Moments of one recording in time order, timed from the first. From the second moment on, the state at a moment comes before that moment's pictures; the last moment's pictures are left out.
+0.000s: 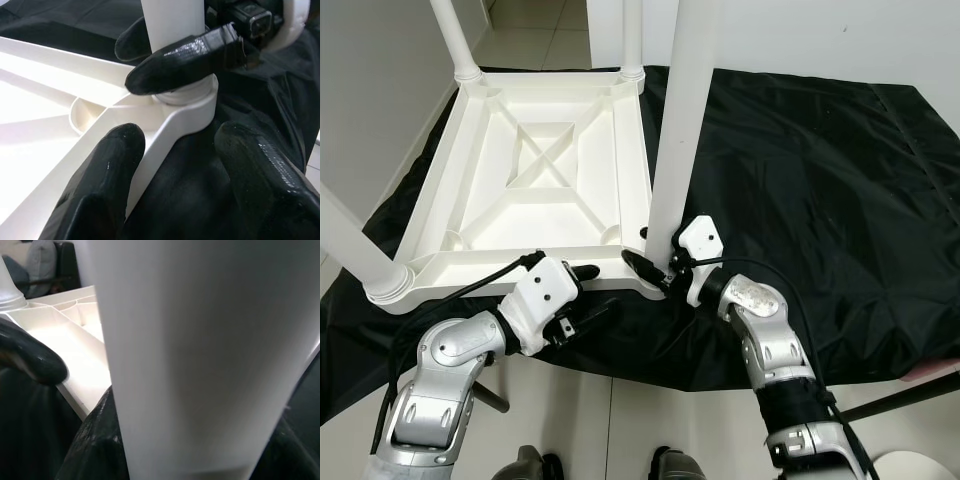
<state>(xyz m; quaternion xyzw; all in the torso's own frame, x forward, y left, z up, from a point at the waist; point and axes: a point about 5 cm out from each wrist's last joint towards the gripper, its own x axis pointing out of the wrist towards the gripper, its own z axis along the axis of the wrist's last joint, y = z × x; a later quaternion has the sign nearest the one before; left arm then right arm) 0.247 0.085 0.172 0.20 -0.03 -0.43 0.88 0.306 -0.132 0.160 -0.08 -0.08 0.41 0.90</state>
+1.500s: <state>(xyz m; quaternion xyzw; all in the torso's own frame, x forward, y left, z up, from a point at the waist) 0.249 0.088 0.172 0.20 -0.03 -0.42 0.88 0.276 -0.114 0.165 -0.01 -0.13 0.11 0.99</state>
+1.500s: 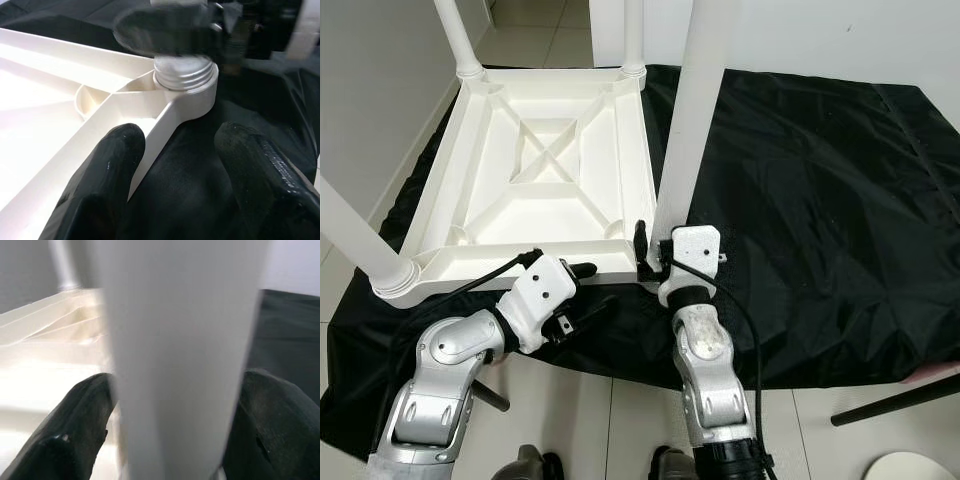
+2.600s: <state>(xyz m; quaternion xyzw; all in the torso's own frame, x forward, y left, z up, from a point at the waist) 0.249 0.092 0.173 0.21 -0.04 -0.42 0.88 0.320 -0.141 0.167 -0.11 -0.09 0.39 0.91</state>
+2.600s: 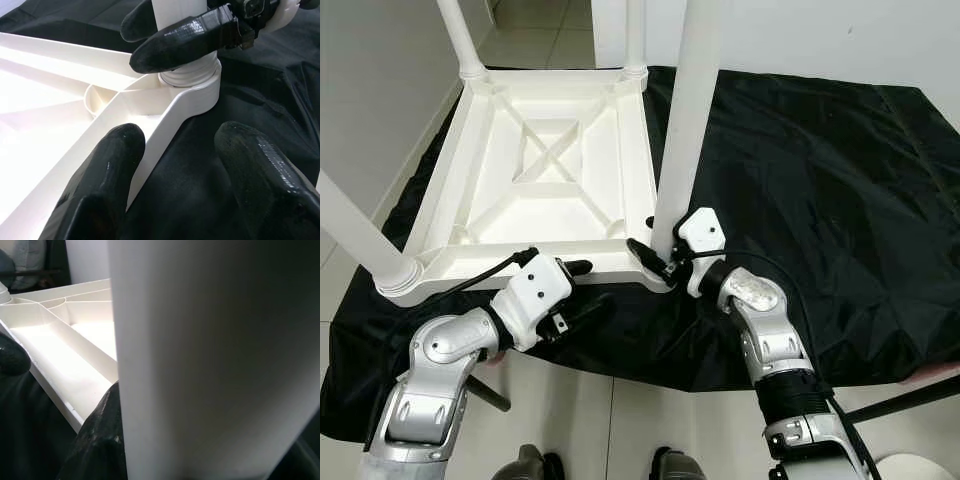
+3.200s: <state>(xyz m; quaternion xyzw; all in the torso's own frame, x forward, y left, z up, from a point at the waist) 0.249 0.094 0.173 0.22 -0.03 -0.42 0.88 0.313 -0.130 0.164 -0.08 -0.10 0.31 0.94</state>
